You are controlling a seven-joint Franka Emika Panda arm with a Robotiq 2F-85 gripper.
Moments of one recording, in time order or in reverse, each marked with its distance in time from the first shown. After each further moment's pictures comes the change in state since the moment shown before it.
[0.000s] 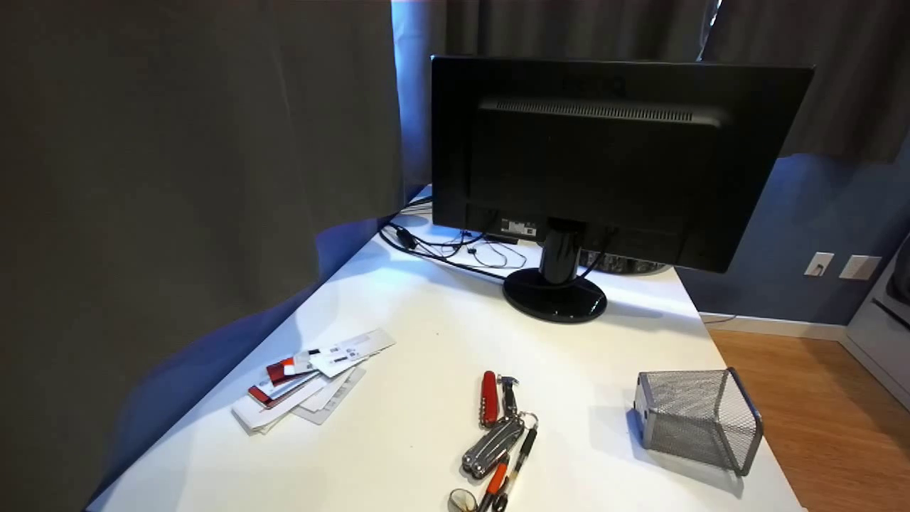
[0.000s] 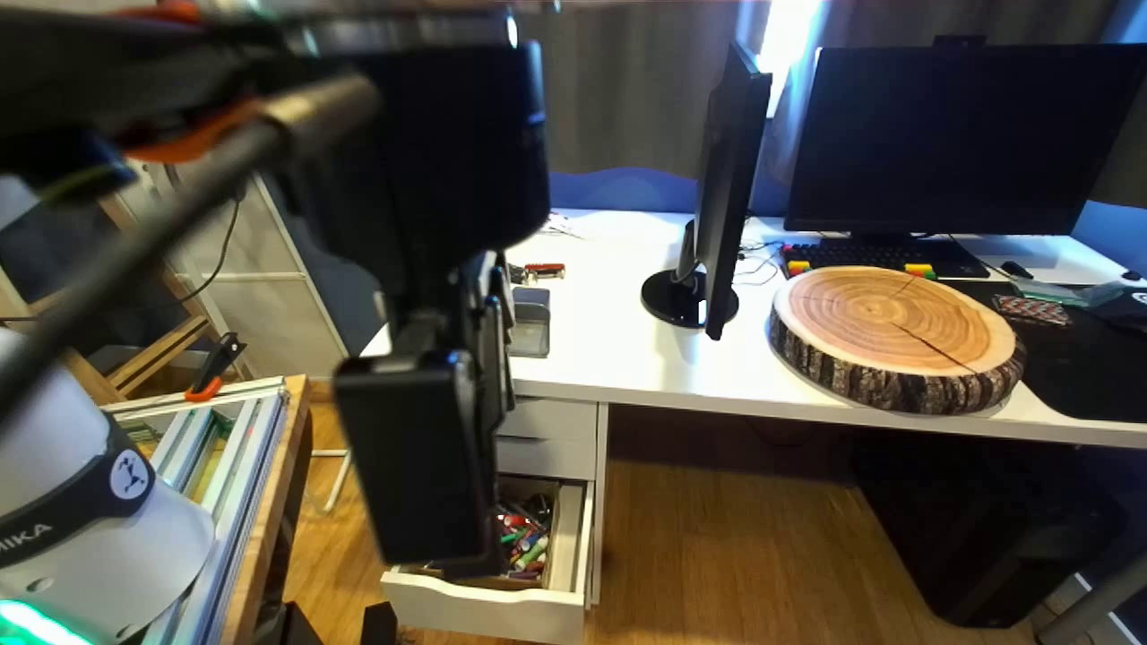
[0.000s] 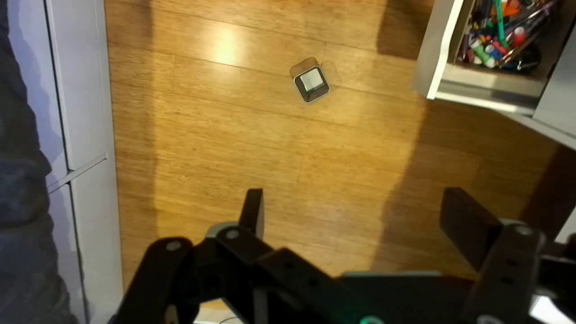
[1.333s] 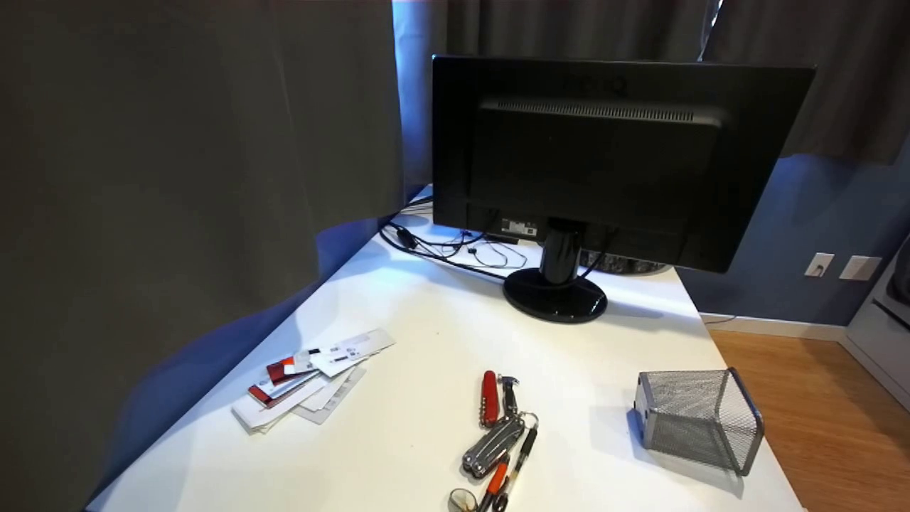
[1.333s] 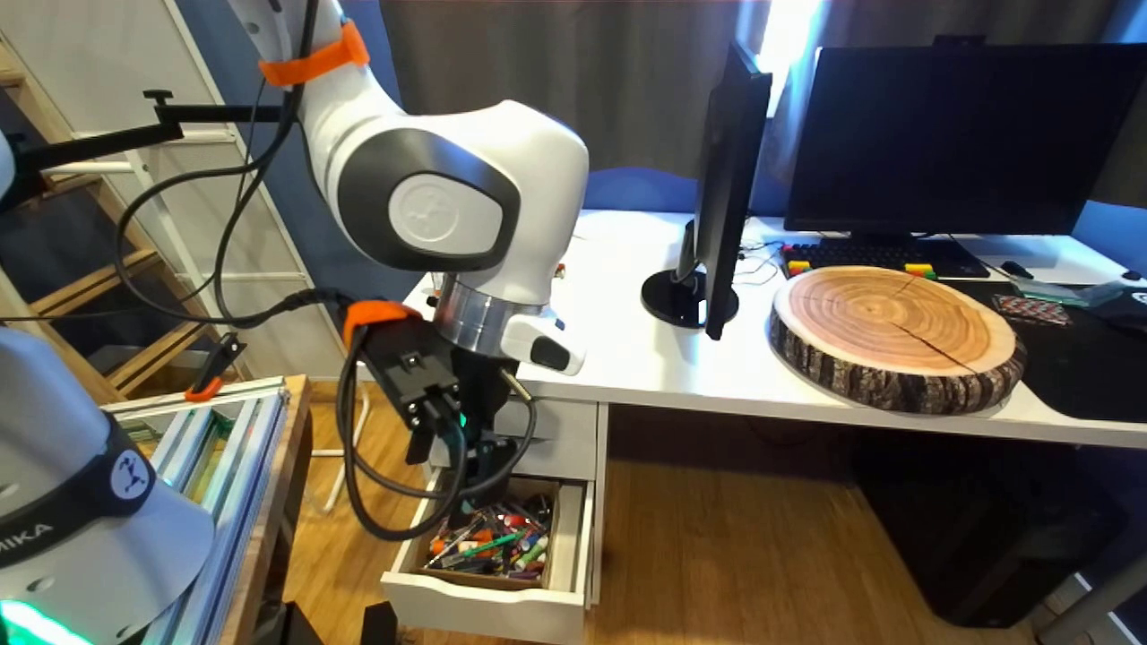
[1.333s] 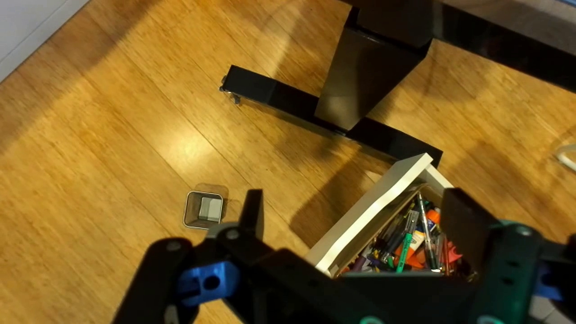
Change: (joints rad) arm 0.303 0.648 0.208 -0.022 0.005 0.197 -0.067
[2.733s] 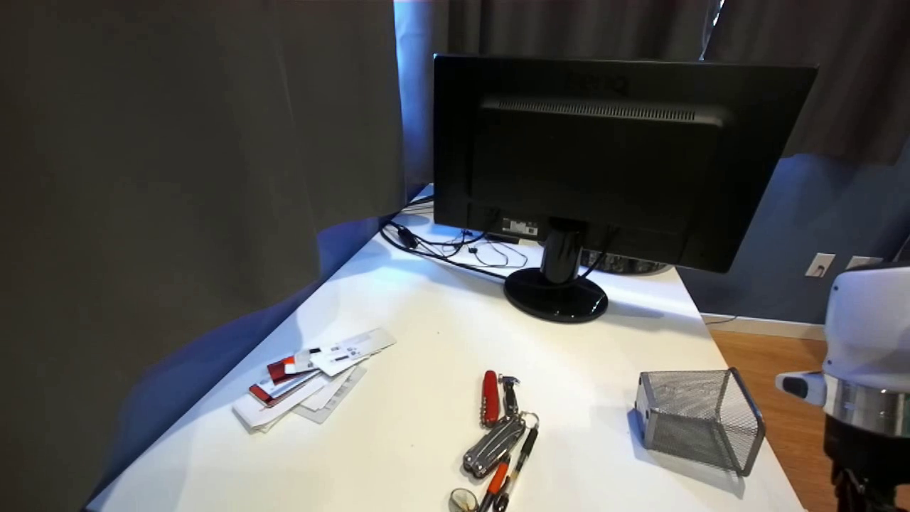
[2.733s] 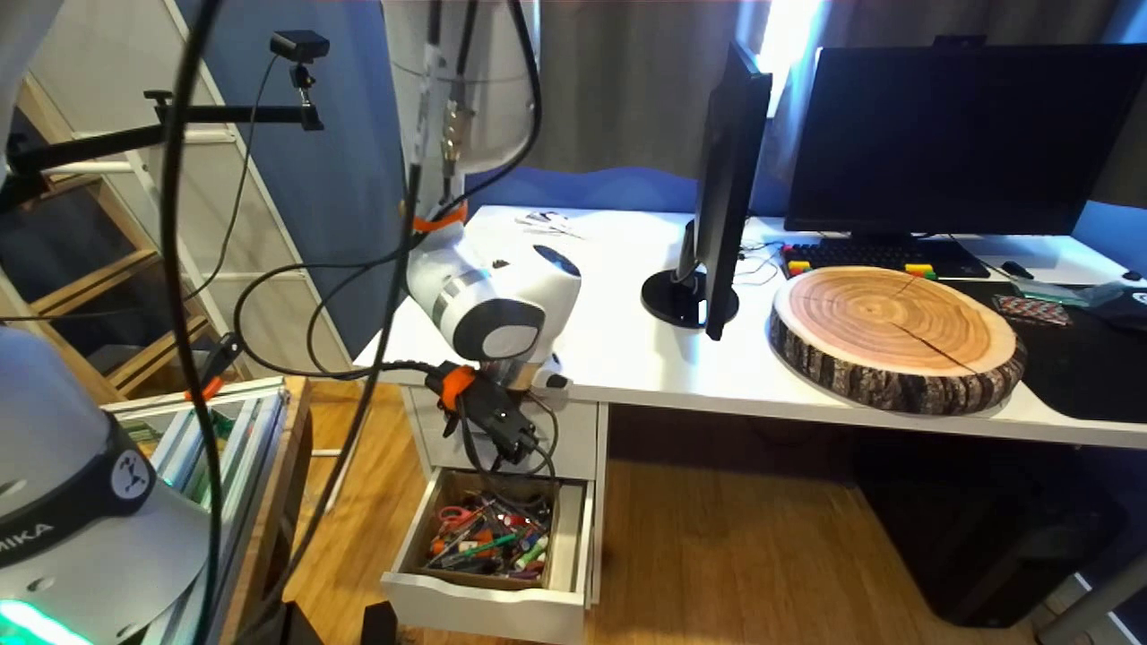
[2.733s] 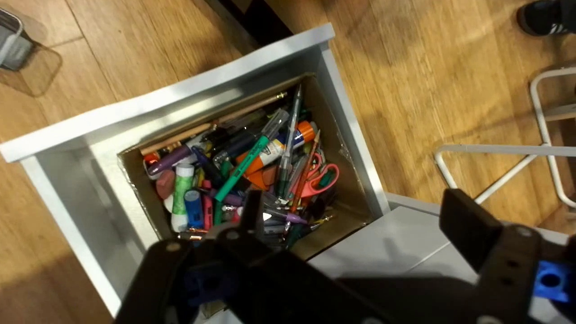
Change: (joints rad) arm 0.055 0.745 0.264 0.425 0.131 0.333 -0.243
